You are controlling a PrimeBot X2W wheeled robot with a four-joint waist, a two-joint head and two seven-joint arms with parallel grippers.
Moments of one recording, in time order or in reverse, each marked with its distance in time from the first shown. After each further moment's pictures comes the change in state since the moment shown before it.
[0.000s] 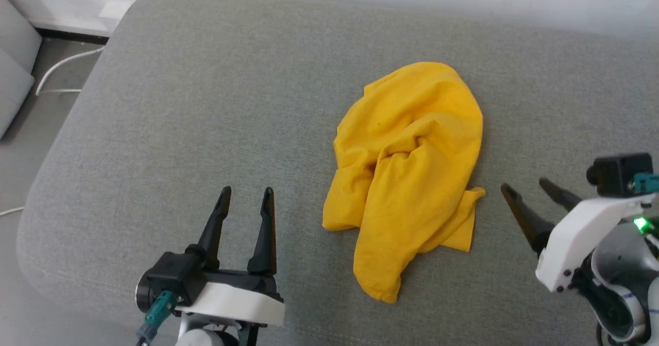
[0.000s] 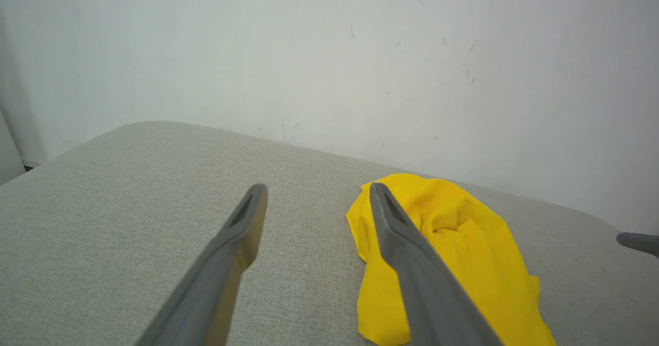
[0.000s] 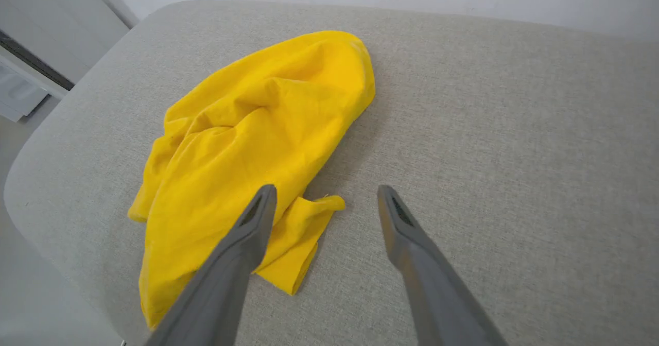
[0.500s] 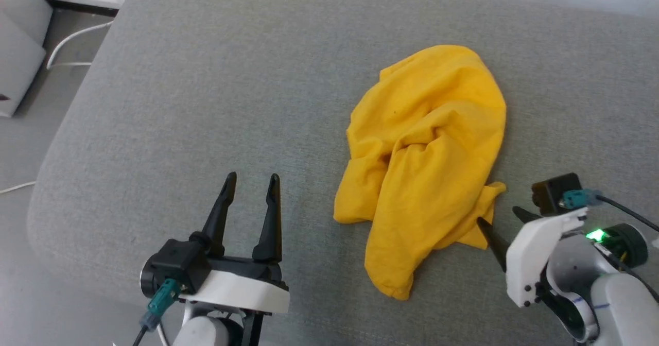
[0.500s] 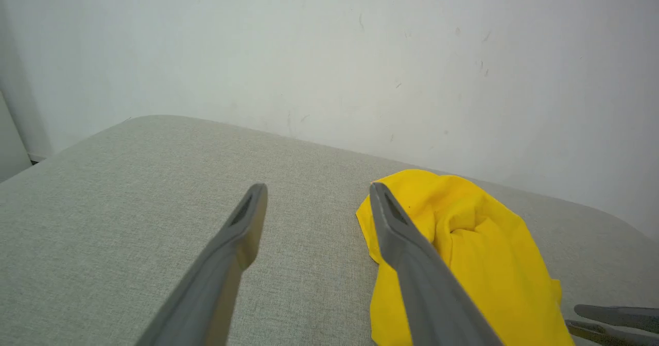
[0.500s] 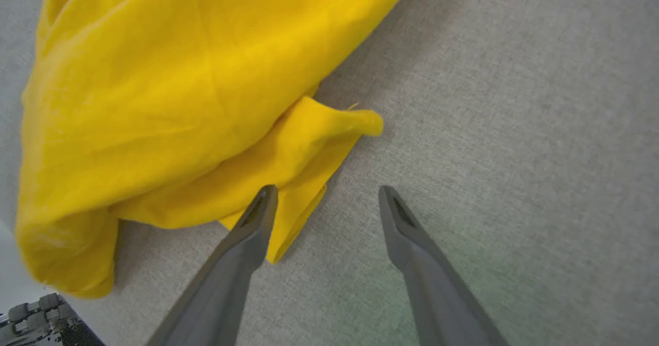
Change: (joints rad) left arm -0.043 0.000 -0.016 0.001 -0.007 0.000 0.000; right arm -0.019 -0.059 0.147 0.206 -0.121 0.000 -0.067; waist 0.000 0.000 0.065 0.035
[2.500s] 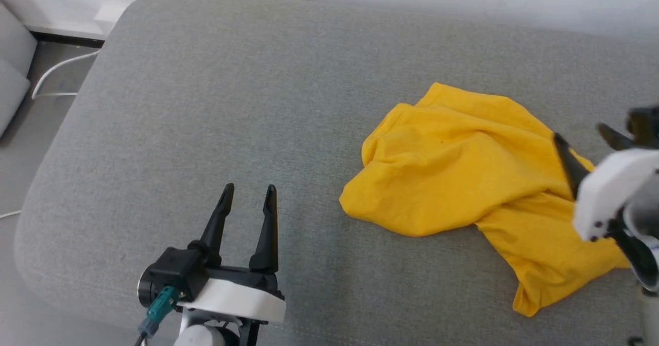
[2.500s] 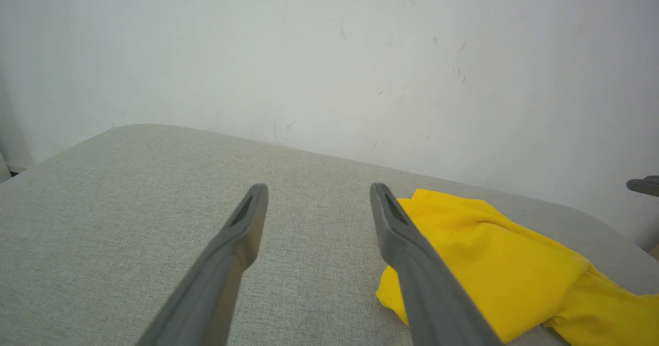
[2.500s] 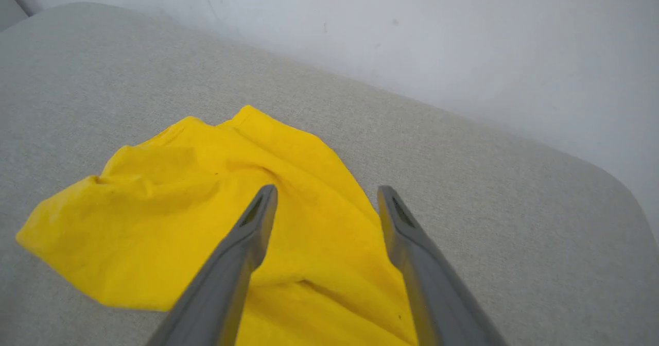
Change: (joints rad) left arm 0.027 0.000 0.017 0.016 0.011 -0.017 0.000; right arm -0.113 -0.045 -0.185 -0.170 -0.062 0.001 0.058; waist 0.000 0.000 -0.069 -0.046
